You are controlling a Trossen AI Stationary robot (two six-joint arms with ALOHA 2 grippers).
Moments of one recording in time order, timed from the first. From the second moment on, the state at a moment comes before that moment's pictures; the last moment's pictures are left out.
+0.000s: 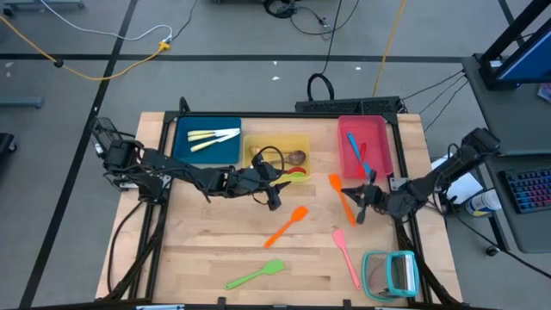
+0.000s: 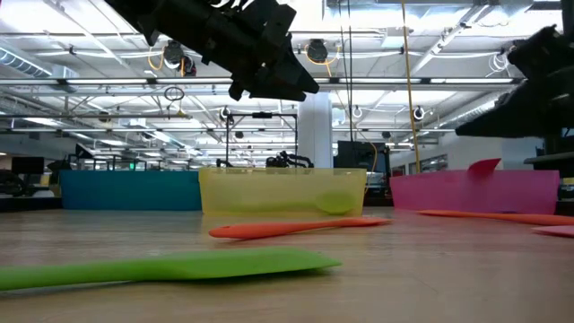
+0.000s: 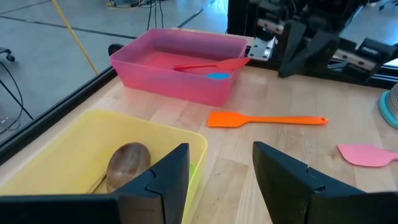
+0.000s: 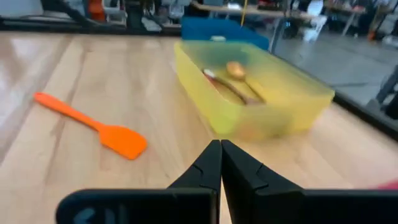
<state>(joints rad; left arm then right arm) -0.09 1.65 0.94 0.33 -0.41 -0.17 0.61 0.65 0.02 0.26 0.92 0.22</state>
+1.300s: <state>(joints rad) -0.09 1.65 0.94 0.33 -0.40 -0.16 0.52 0.63 0.02 -0.01 1.13 0.56</state>
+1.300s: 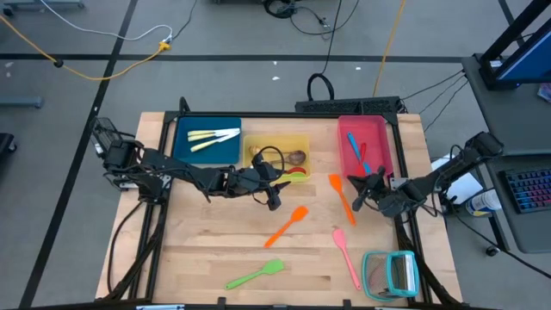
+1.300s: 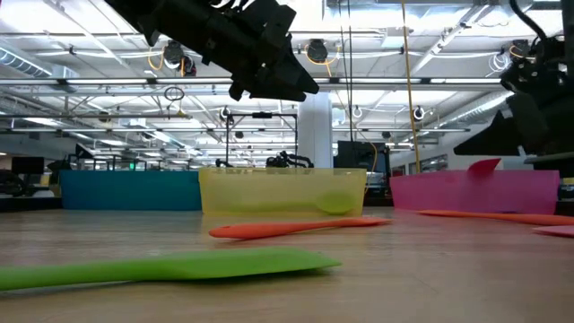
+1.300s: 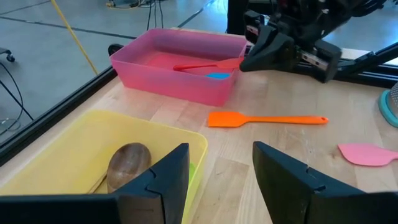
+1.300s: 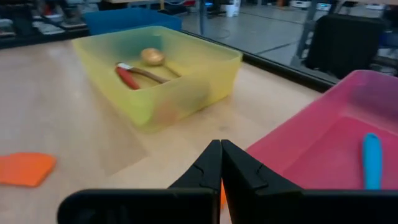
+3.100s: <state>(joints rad) -0.08 1.65 0.94 0.34 -0.40 -0.16 0.03 0.63 0.02 0.07 1.00 0.58</state>
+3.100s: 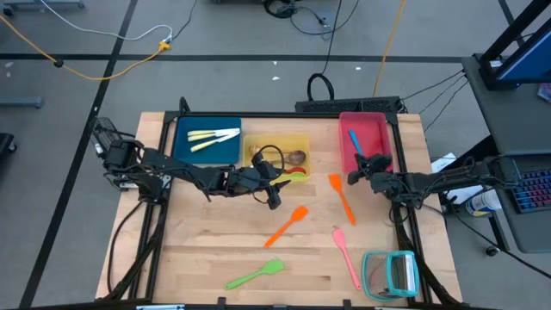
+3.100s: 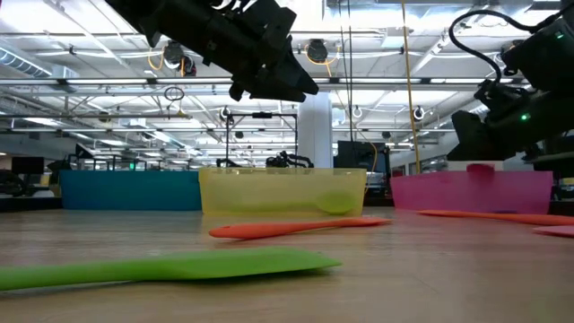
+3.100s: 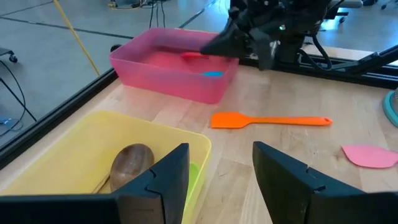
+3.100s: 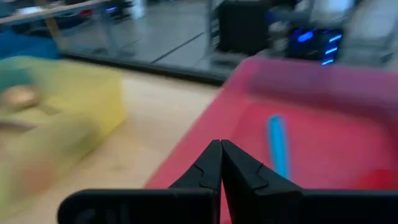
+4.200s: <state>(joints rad) -0.16 1.65 0.94 0.26 -0.24 -0.23 -0.01 0.64 0.02 0.53 0.39 0.07</state>
